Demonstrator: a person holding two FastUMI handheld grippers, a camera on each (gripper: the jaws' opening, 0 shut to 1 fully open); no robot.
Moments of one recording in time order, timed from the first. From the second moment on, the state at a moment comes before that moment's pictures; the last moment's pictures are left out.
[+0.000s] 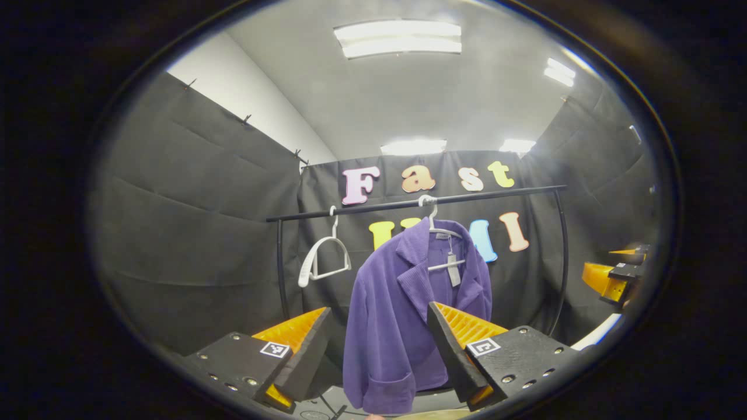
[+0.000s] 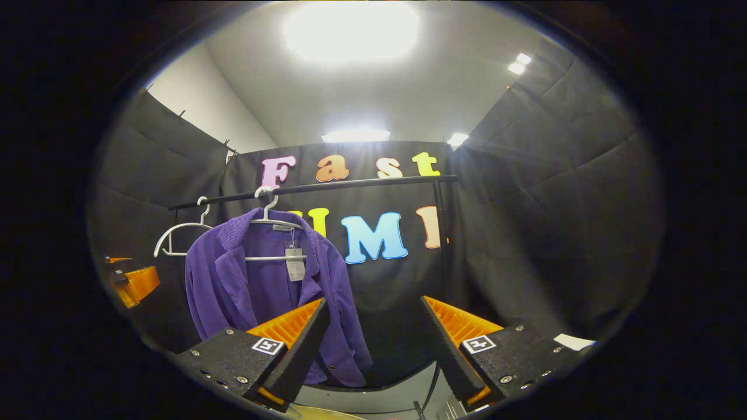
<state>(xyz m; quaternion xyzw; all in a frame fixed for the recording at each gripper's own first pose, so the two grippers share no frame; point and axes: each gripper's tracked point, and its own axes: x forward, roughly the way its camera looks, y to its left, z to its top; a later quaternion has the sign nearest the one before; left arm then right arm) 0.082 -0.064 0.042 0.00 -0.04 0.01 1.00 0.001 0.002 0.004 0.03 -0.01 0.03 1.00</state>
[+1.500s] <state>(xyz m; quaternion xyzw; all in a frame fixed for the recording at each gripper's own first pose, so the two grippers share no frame) 0.257 -0.125 0.005 -0.01 -0.01 0.10 0.99 0.208 0.128 -0.021 0.06 0.00 0.24 0.97</state>
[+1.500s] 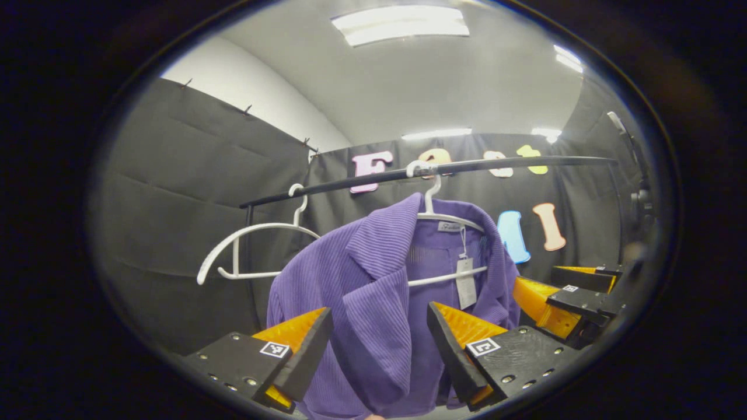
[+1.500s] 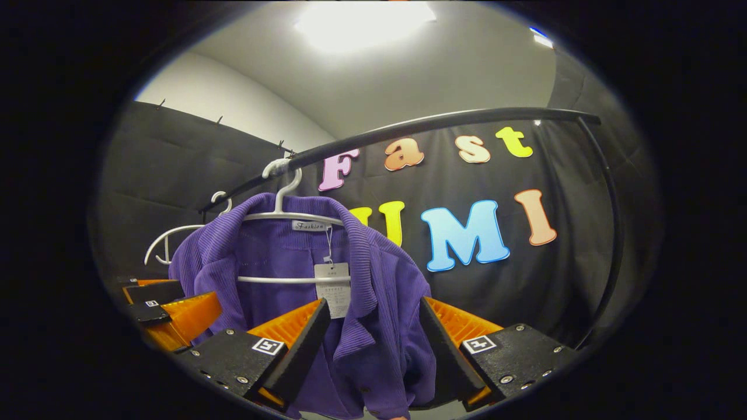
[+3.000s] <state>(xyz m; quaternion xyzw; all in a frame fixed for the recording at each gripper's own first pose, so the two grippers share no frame) 0.286 -0.102 -0.038 0.04 0.02 0.16 0.99 0.271 0.180 -0.087 0.09 0.06 0.25 0.96</state>
